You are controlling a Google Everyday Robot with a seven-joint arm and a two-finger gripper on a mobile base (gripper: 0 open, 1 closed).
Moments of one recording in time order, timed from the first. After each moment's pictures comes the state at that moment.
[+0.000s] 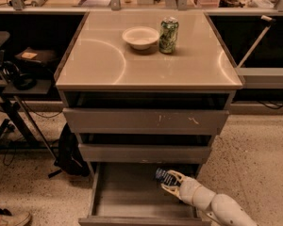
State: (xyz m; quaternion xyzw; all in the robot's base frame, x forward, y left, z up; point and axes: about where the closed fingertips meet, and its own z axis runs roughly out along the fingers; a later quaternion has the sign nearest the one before) arm 0.532 -0.136 0.371 -0.46 0.70 0.09 0.54
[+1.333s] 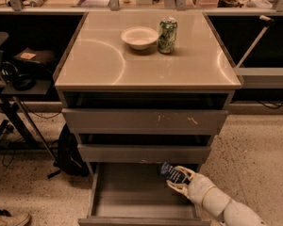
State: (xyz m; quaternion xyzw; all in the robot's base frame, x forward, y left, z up) arm 0.496 -0.150 0.492 -0.44 0.69 0.03 0.57
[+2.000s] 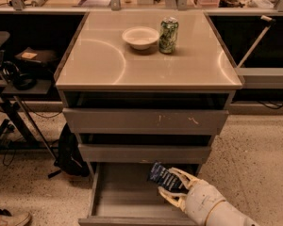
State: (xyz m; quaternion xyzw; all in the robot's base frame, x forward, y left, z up) arm 0.404 -0.101 0.664 -0.46 0.66 -0.02 0.59
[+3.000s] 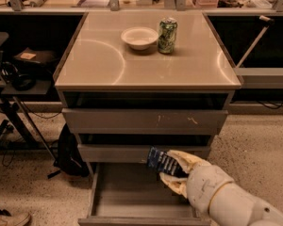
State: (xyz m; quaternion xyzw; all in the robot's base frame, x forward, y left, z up) arm 0.398 -0.089 0.764 -0.56 0.60 -0.11 0.56
